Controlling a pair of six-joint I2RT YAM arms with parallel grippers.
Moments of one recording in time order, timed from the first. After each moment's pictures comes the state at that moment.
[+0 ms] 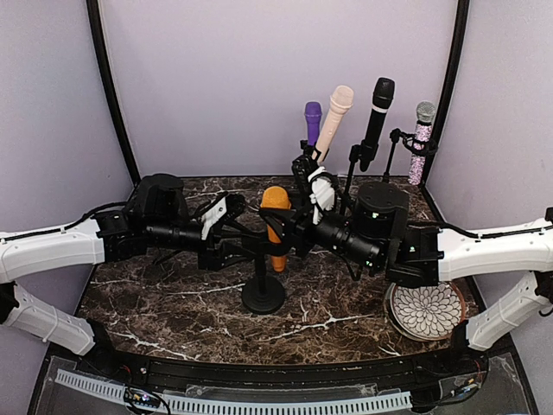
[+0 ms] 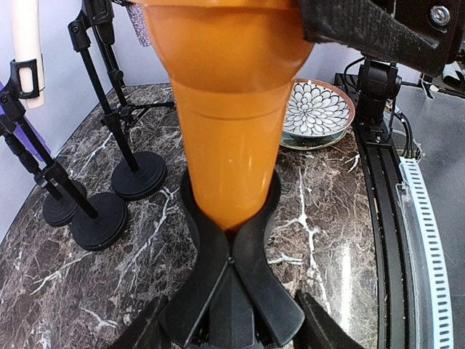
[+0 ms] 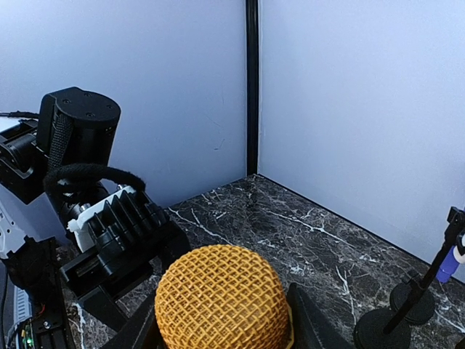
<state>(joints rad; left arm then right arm) -0.82 1.23 0.88 -0.12 0.45 0.33 1.22 1.36 0.97 0.38 0.25 0.01</state>
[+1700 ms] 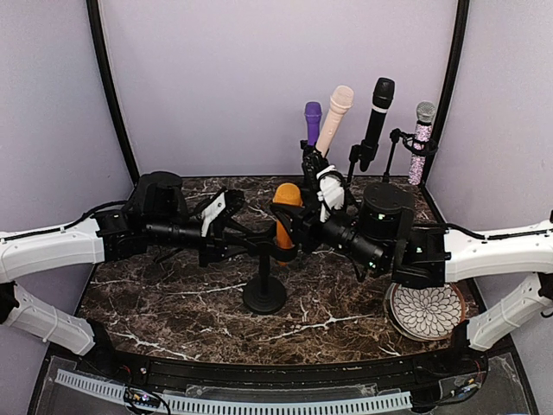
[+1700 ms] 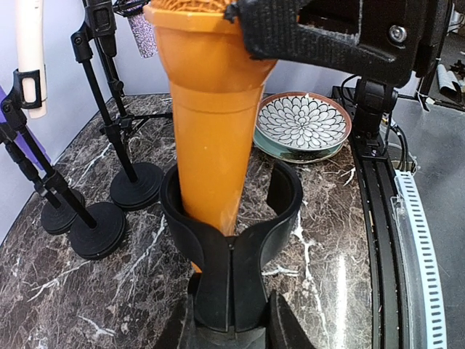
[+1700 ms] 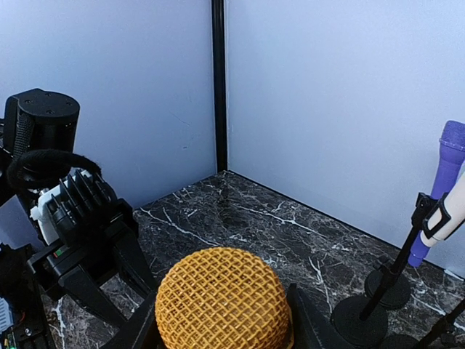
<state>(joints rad) -0.82 1.23 0.89 -0.09 0.48 0.30 1.22 1.33 0.96 0.35 0.39 0.01</state>
